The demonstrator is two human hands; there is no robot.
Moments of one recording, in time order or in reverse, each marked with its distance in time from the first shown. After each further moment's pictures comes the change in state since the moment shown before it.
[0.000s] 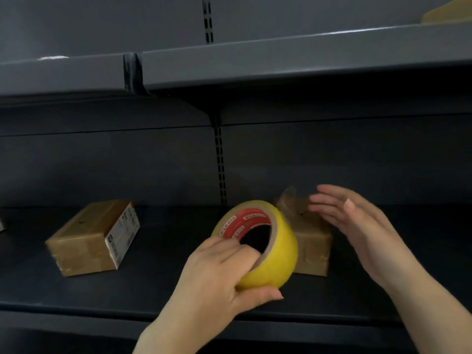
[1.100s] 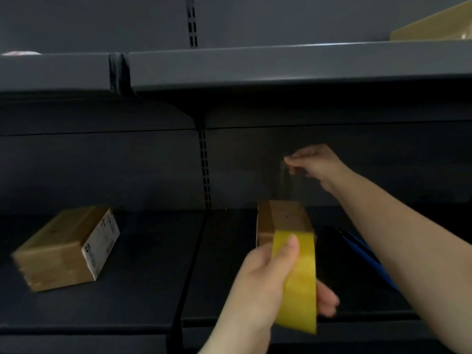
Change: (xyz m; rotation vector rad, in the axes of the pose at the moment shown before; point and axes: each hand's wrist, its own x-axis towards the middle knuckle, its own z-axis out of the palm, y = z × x) left_hand 0.032 0.061 0.019 -1.521 -0.248 -0.716; right_hand 0.128 -0.013 -0.010 -0.447 0.116 0.212
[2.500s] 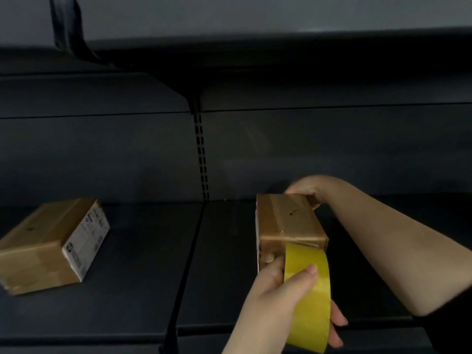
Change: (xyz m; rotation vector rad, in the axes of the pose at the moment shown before) left_hand 0.021 -0.033 -0.019 -0.216 -0.060 -0.175; right_hand 0.050 0.078 0.031 -0.369 -0.522 0.575
